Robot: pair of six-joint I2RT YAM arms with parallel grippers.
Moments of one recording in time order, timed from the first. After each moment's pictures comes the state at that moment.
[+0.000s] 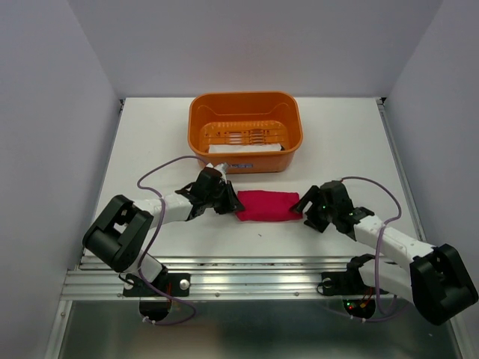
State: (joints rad) left arm -0.62 1.50 0.62 0.11 0.29 -0.80; right arm 0.42 1.07 0.40 -0.19 -0.06 1.09
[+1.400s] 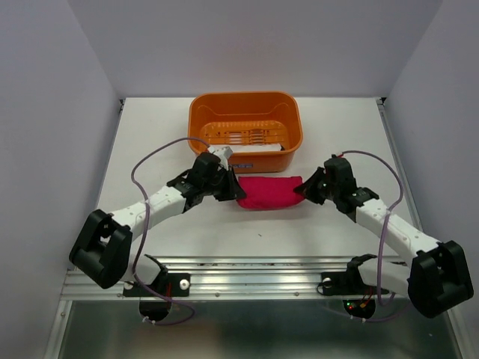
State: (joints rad) left arm -0.62 1.38 0.76 -0.09 0.29 -0.70; right arm 0.37 1.14 0.62 -0.22 -0.13 0.96
